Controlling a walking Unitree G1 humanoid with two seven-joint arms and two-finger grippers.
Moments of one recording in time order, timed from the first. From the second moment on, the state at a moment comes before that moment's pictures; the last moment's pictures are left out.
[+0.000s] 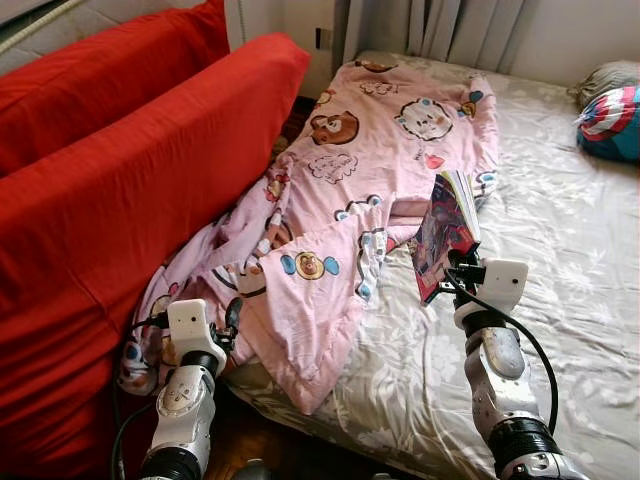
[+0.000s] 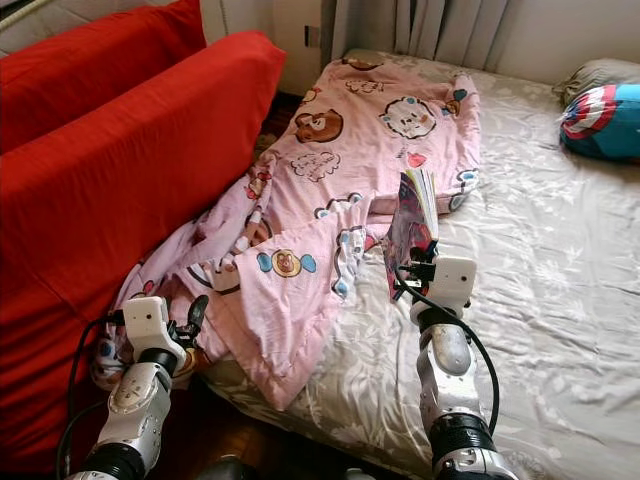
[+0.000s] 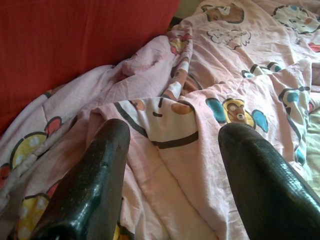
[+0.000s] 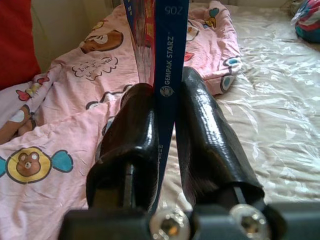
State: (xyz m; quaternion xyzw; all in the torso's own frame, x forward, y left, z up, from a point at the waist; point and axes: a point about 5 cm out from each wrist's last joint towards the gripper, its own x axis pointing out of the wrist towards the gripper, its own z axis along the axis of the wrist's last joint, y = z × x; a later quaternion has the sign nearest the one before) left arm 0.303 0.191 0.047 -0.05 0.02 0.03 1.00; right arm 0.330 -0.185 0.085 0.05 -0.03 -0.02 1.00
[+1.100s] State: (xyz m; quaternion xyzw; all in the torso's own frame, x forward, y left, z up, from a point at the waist) left arm 0.290 0.183 0.035 -0.05 0.03 0.02 1.00; right arm 0.318 -0.180 0.069 0.05 0.00 -0.01 1.00
